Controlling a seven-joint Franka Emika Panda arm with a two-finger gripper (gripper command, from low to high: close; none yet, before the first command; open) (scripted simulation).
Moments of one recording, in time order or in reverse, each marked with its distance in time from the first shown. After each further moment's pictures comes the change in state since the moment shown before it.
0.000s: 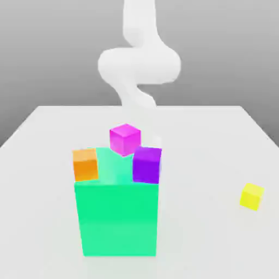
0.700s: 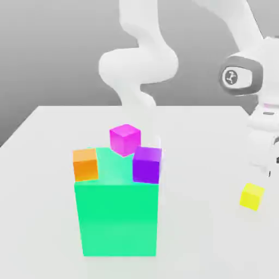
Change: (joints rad) arm 0.405 0.773 0.367 -0.338 -0.118 0.429 0.050
